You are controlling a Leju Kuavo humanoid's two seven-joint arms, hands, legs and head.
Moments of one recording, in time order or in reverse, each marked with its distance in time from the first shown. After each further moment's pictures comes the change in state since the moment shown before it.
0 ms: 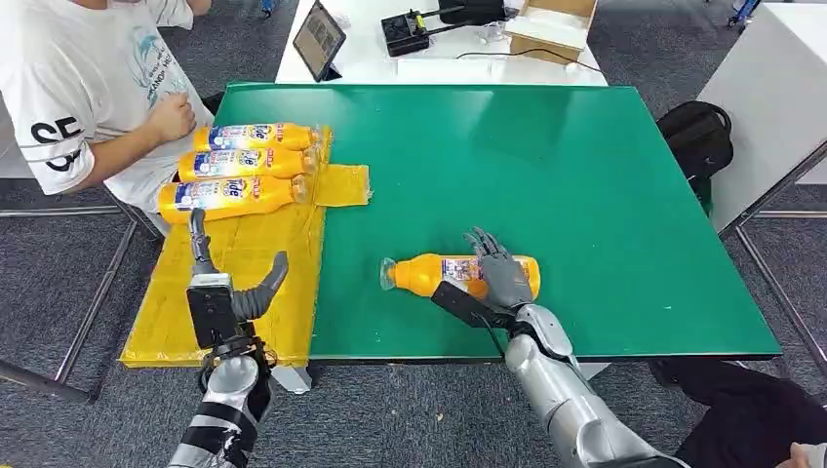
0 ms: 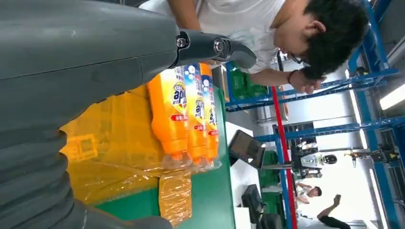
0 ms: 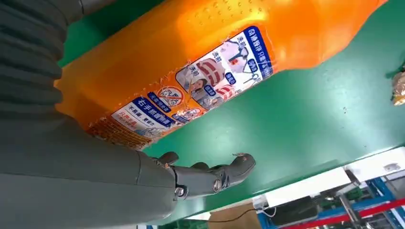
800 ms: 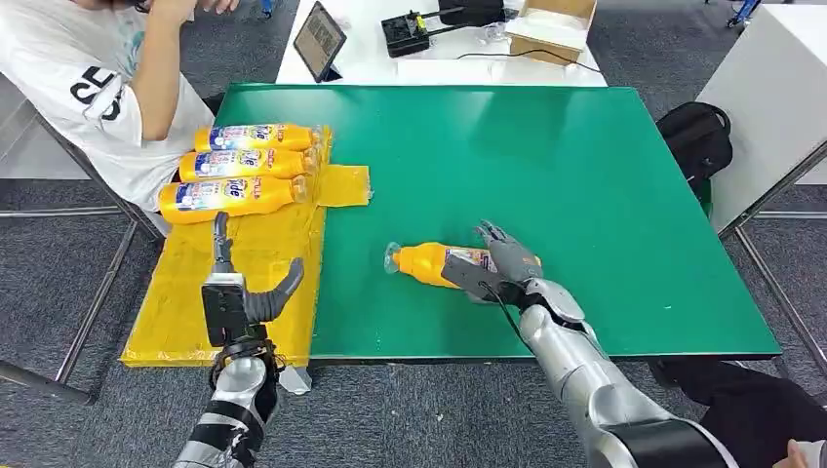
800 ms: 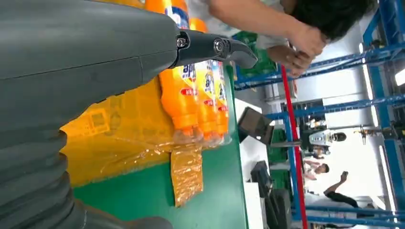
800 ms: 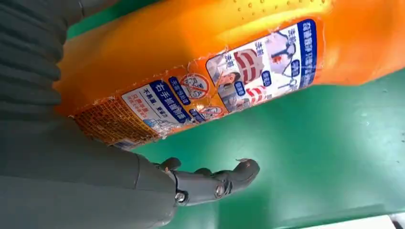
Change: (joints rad) left arm -0.021 -0.019 0.010 0.073 0.000 -0.074 0.000; right arm -0.136 -0.058 0.001 0.110 0.038 0.227 0.134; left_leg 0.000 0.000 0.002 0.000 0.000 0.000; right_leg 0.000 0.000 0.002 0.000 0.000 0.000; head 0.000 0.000
